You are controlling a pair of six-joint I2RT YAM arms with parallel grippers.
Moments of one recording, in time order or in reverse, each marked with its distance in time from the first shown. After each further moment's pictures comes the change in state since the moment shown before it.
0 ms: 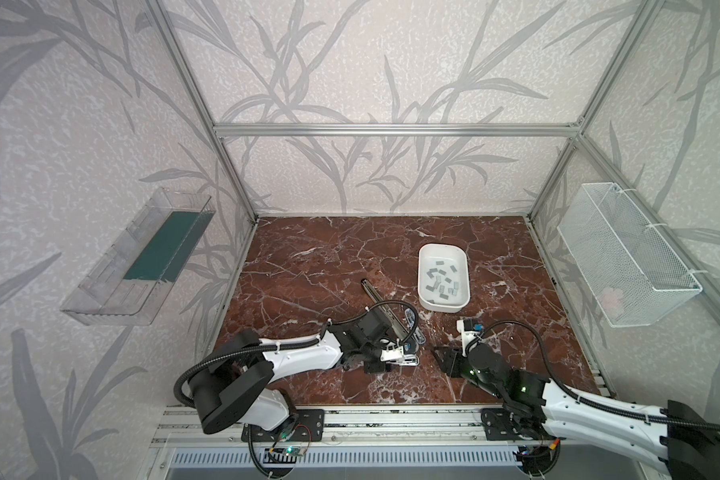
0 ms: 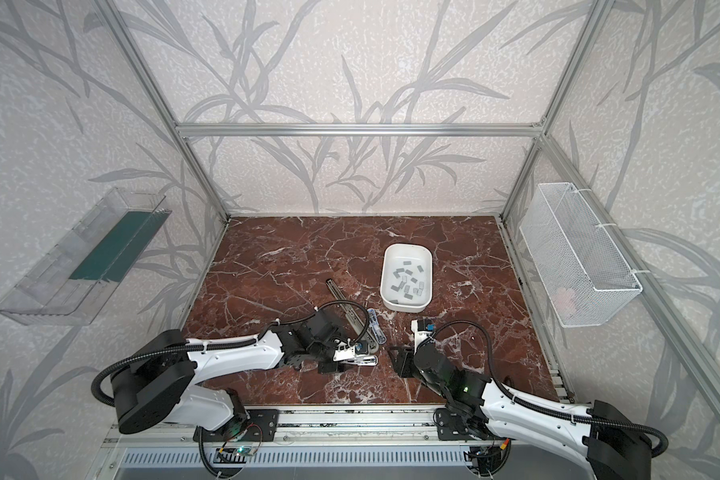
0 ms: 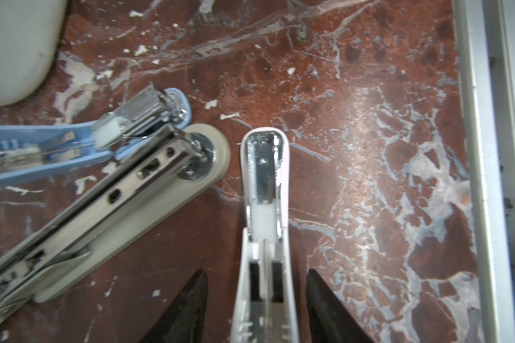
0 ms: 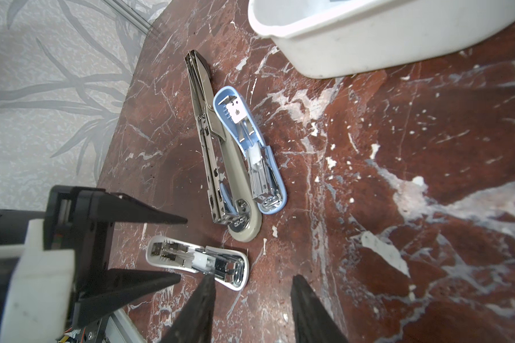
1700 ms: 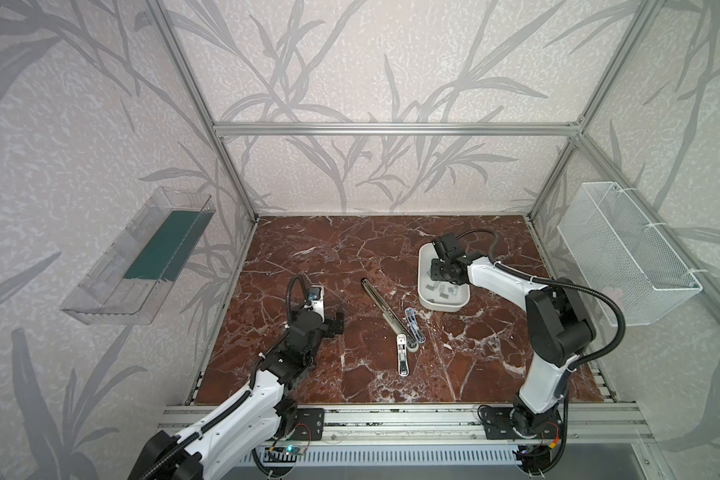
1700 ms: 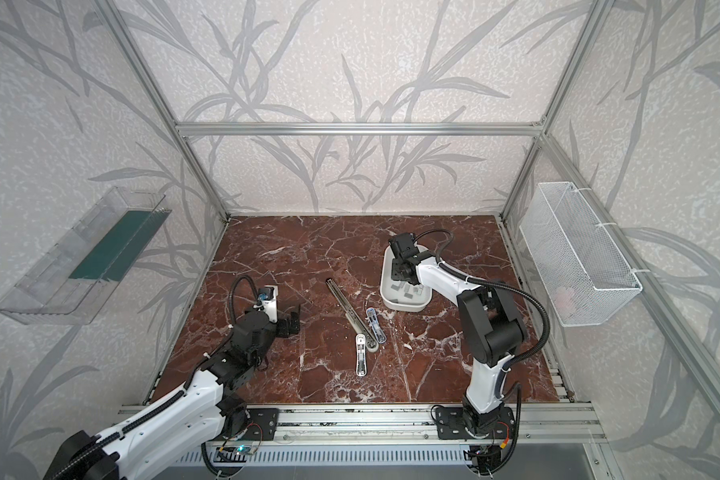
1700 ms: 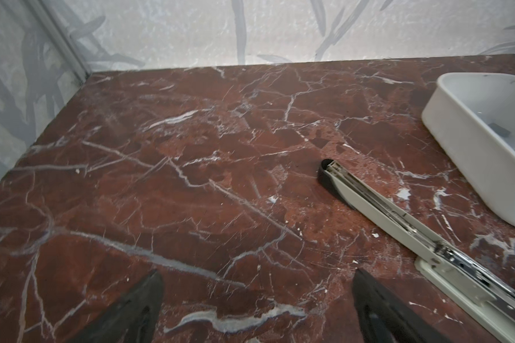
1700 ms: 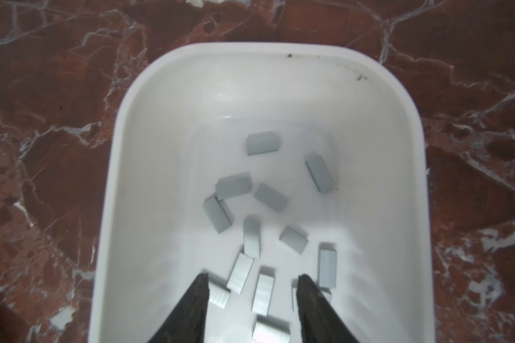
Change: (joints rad) left arm 0.411 -0.626 -0.403 0.323 -0.608 -0.846; right arm -0.581 1.144 1.188 -0.531 0.024 -0.488
